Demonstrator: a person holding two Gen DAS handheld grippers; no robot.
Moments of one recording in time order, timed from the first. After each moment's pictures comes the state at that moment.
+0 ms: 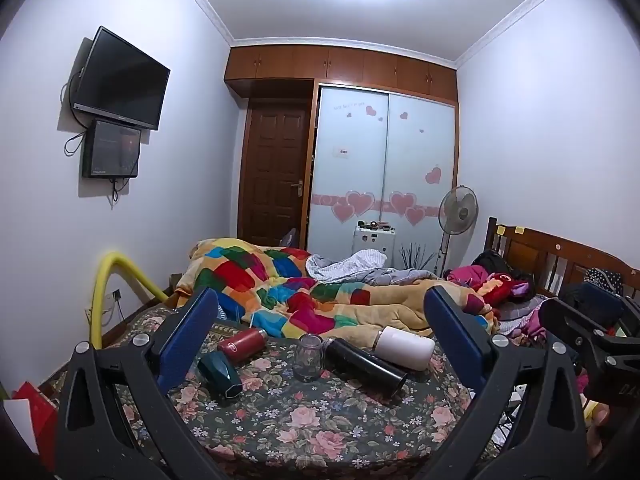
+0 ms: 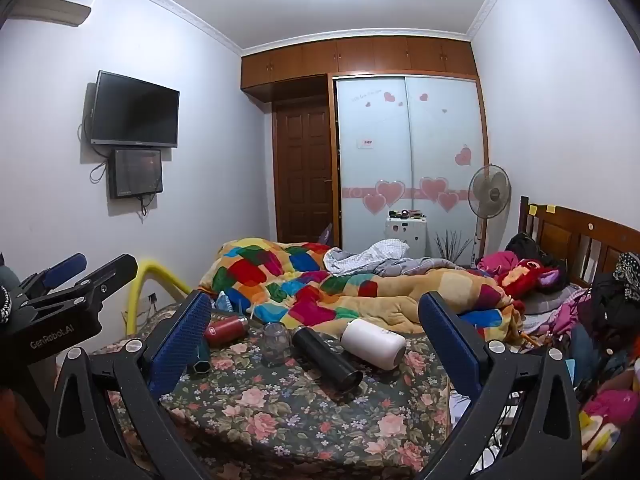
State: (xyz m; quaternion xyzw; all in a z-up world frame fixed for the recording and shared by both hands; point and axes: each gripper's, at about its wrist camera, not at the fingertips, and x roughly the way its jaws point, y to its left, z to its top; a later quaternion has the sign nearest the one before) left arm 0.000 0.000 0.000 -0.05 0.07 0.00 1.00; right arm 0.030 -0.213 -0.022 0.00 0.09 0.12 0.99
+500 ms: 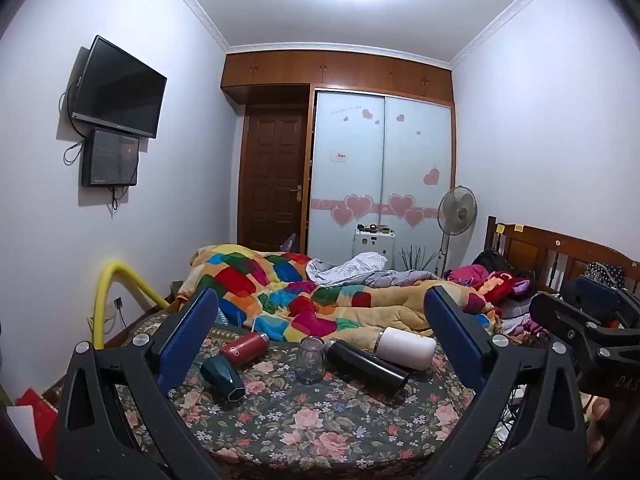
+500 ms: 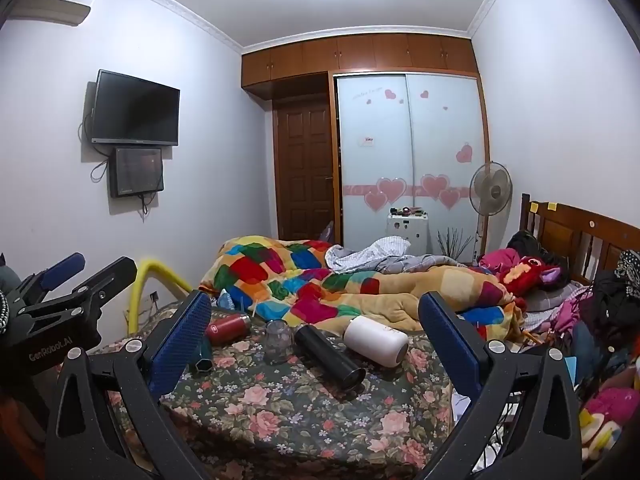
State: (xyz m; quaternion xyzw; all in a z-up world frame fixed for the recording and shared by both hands) left arm -0.007 -0.004 0.000 -0.03 0.06 0.00 1.00; right arm 0.032 -0.212 -0.020 0.01 0.10 0.12 0.99
